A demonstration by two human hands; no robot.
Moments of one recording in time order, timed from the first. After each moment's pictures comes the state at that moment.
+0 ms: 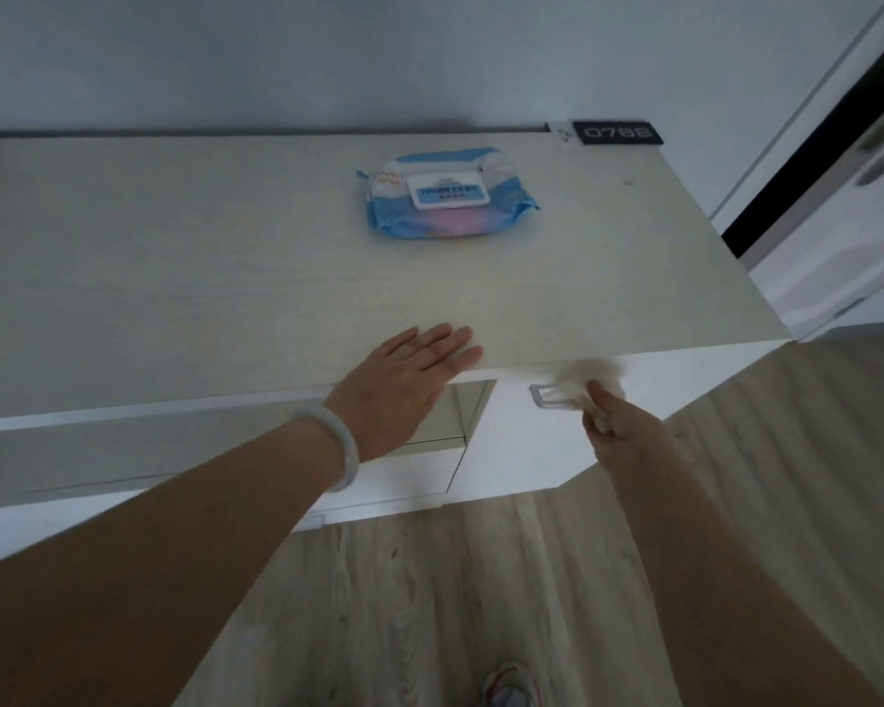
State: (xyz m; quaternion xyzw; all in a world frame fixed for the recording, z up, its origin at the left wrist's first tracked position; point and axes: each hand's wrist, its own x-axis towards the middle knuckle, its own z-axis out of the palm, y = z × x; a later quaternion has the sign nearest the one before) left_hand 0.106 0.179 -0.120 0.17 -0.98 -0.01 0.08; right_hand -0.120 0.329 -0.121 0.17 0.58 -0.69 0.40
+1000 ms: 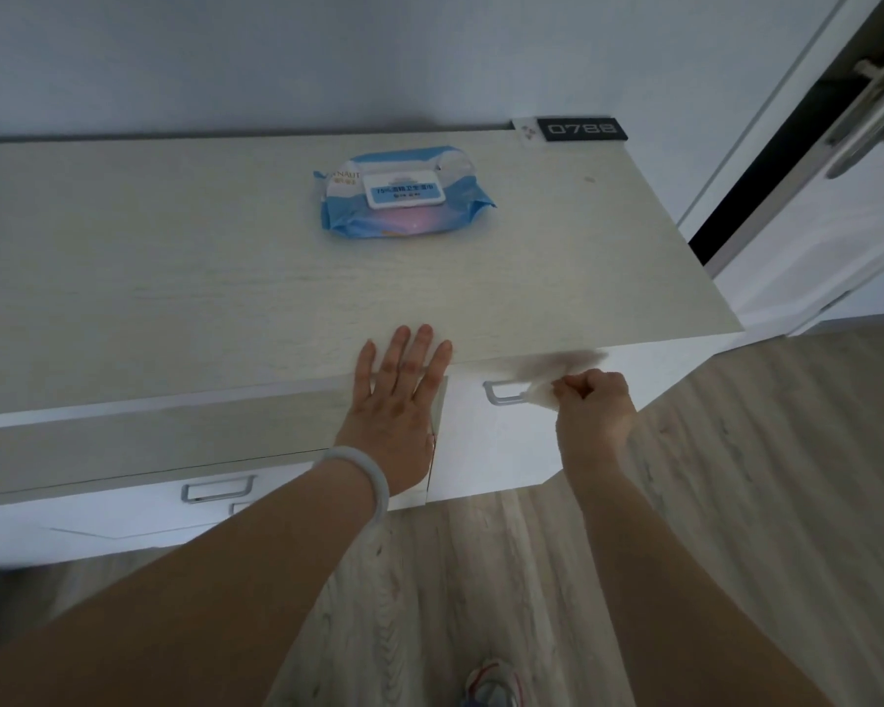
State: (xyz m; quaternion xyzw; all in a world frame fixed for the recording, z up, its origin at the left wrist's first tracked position) left_hand 0.059 0.249 -0.135 0.35 -0.93 0.06 0.04; right_hand -0.132 0.338 -0.127 -0.18 0.86 -0.45 0.13
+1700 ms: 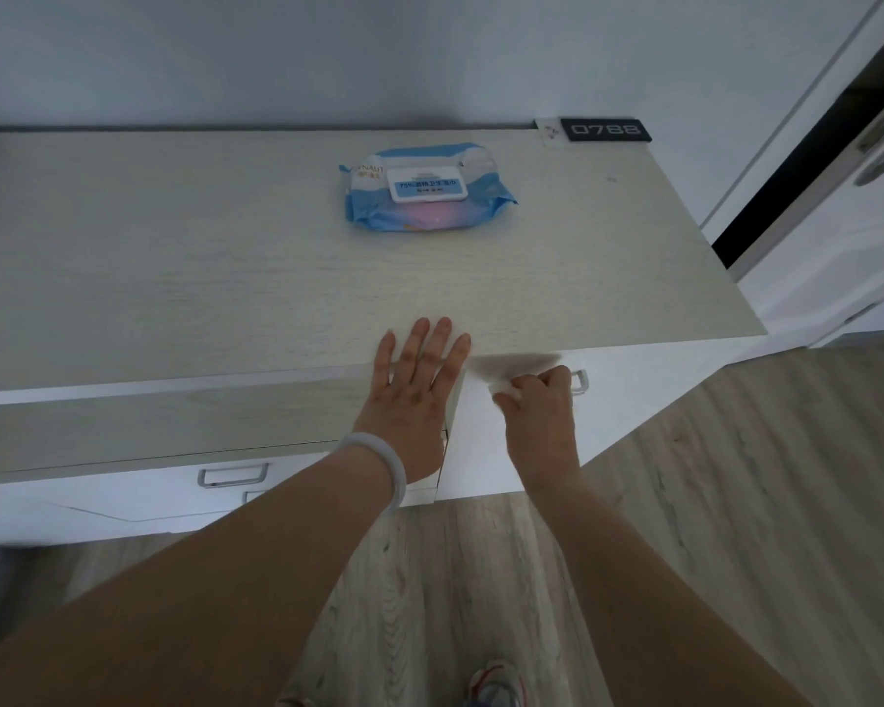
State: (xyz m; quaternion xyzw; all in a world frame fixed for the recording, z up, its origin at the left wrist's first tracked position) left_hand 0.061 0.250 -0.130 0.35 -0.93 0.05 0.04; right_hand -0.084 0.325 -0.144 -0.44 0.84 -0.31 0.10
